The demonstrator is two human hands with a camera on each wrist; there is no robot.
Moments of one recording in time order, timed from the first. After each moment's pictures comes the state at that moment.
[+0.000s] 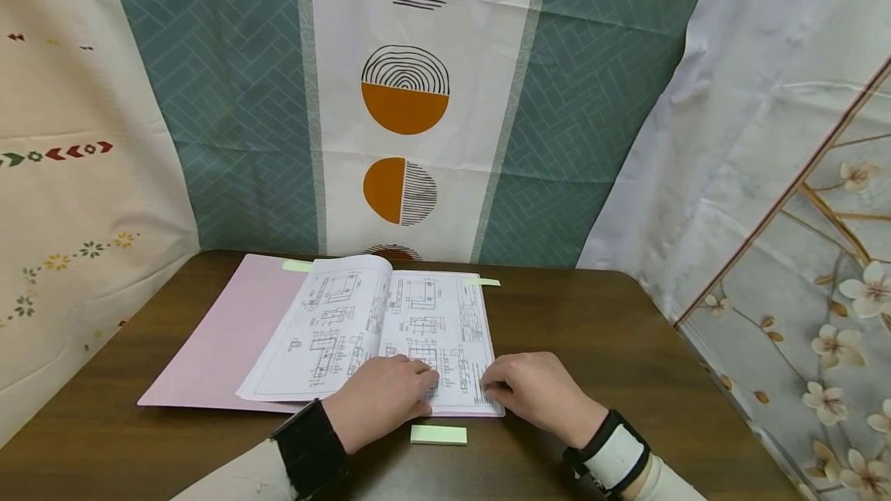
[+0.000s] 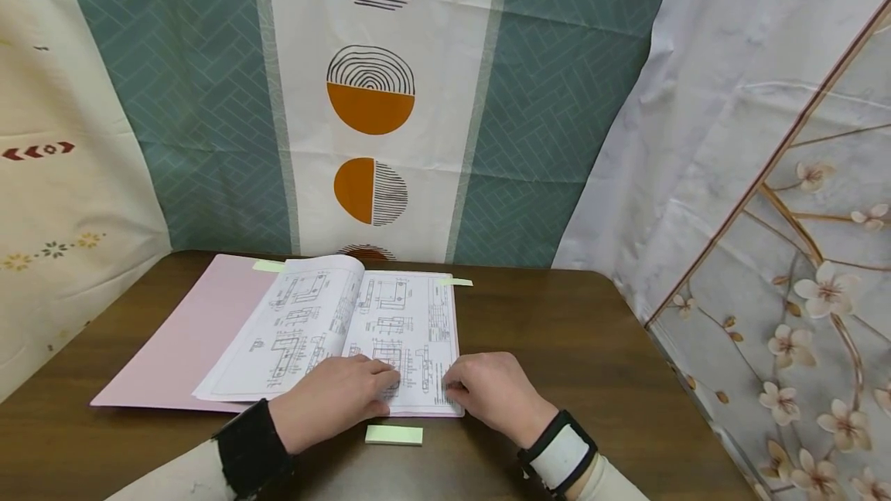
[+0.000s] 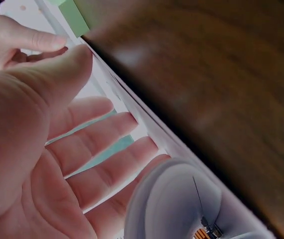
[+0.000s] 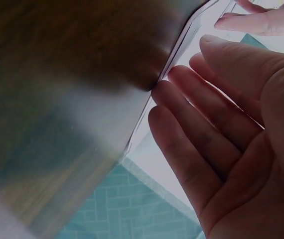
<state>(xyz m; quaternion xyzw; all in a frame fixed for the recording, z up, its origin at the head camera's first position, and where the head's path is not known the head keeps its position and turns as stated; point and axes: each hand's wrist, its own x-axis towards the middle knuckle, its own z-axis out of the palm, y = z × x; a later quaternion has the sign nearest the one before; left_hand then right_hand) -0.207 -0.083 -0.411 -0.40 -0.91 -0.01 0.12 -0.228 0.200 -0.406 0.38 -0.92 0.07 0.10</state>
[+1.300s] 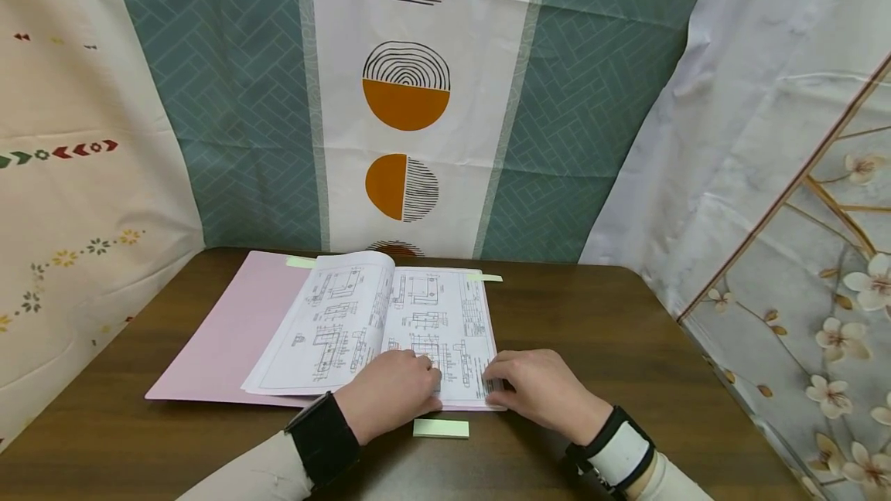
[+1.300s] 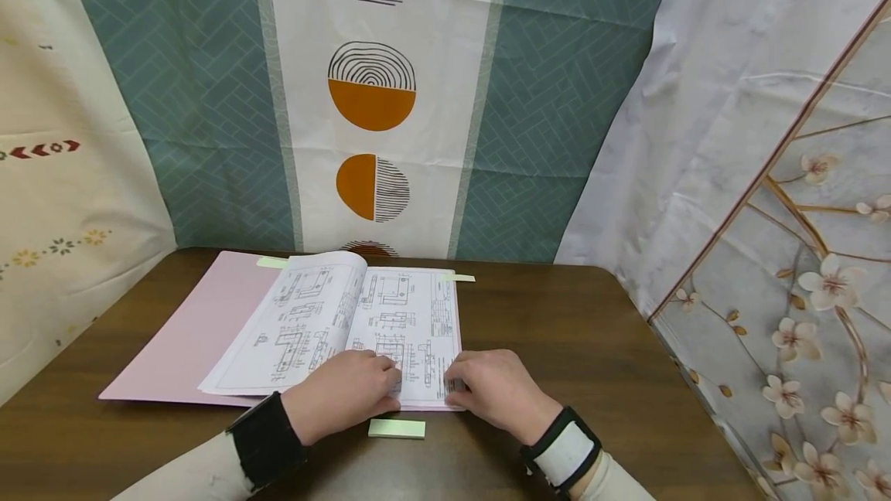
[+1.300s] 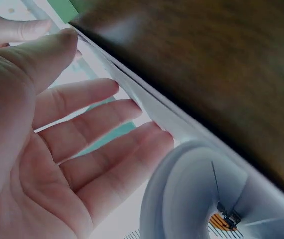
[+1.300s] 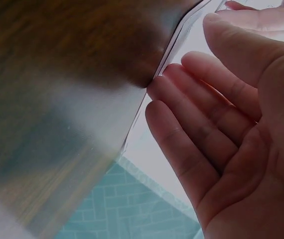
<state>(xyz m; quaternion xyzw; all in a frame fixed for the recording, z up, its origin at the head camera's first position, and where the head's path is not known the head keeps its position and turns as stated) -0.210 -0.073 -0.408 -0.41 -0.90 0.04 0.13 -0.224 0.200 -0.404 0.39 -0.92 0.06 0.08</state>
